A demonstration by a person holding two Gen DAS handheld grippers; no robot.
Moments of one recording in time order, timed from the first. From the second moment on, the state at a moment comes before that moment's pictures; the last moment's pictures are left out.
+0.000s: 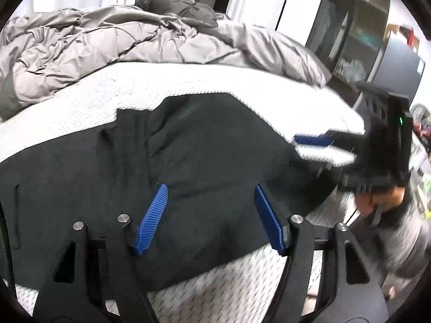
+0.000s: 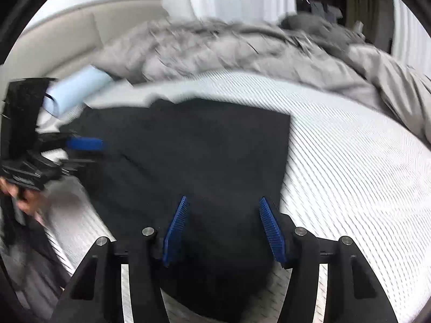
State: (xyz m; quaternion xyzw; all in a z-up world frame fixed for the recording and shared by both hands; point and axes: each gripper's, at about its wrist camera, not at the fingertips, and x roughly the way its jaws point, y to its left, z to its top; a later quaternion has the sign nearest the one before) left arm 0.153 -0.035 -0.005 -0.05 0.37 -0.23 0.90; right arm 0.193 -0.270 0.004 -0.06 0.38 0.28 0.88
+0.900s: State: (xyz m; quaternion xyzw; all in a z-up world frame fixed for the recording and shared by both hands) left arm 0.237 -0.043 -0.037 -0.04 0.46 -0.22 0.86; right arm 0.276 -0.194 -0.044 -0.13 0.47 0.26 0.83
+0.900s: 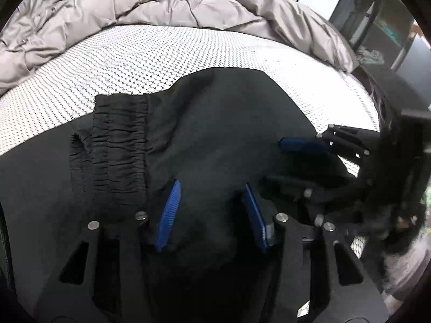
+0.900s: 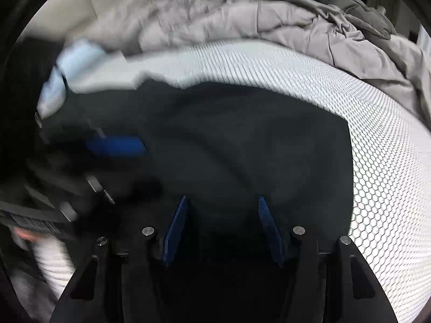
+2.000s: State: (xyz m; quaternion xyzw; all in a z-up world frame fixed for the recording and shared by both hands) left arm 0.257 -0.030 0.014 -0.06 0.41 -0.19 0.89; right arm 0.318 -0.243 -0.007 -0.08 0.43 0.22 0.87
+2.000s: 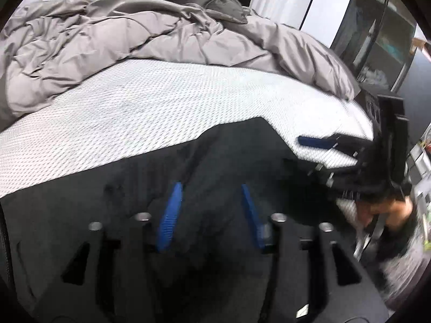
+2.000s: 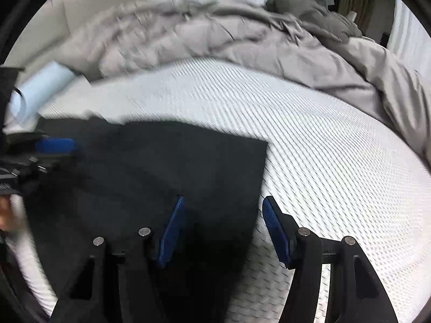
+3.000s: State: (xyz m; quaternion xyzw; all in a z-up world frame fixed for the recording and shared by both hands) left arm 0.318 0.003 -0.032 -0.09 0.46 -0.13 0.87; right arm 0.380 -0.175 -0.052 -0.13 0.46 0.20 0.85
